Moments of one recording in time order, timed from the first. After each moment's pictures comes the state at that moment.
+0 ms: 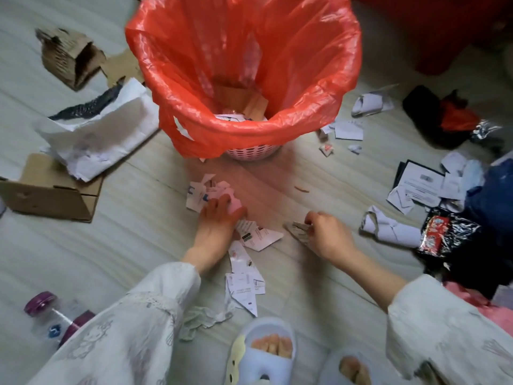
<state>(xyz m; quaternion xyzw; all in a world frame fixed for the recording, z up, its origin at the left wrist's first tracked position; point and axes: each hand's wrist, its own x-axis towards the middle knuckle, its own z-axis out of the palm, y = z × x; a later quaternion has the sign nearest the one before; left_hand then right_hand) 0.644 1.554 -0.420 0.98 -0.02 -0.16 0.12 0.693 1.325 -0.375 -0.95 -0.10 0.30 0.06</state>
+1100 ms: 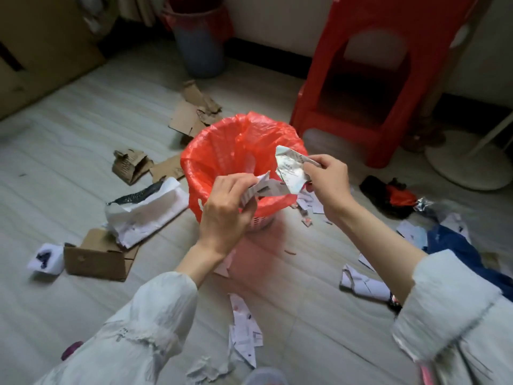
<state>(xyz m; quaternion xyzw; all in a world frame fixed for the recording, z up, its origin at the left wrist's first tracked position) 0.702 1.524 -0.186 0.90 -0.08 0.32 0.30 0.783 1.362 -0.151 -0.80 0.09 0.04 0.60</state>
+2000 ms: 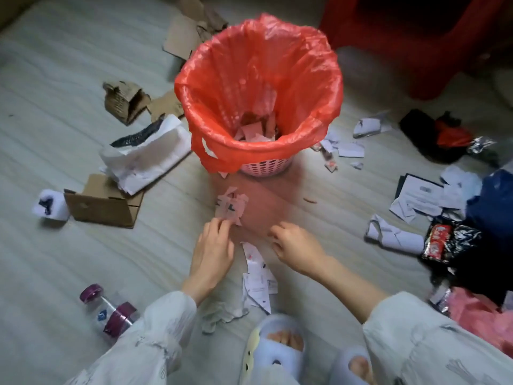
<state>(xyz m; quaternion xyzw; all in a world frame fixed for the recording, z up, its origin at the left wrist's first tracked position) 0.593 1.557 -0.337 0.97 0.08 -0.03 0.22 0.664 1.381 -0.311 -0.91 -0.26 0.30 0.16</state>
